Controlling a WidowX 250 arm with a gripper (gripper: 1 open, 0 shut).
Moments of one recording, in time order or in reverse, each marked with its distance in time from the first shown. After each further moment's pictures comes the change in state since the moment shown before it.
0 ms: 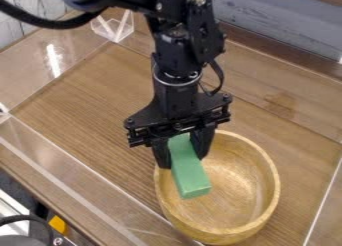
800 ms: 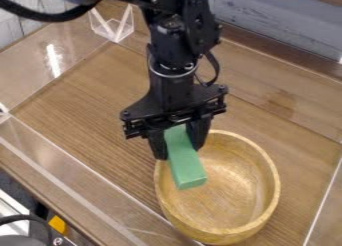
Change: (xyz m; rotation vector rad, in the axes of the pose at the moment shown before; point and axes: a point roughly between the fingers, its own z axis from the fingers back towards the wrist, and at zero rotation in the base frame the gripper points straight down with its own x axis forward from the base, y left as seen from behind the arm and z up) arm 0.008 0.001 0.006 -0.007 -0.028 0.012
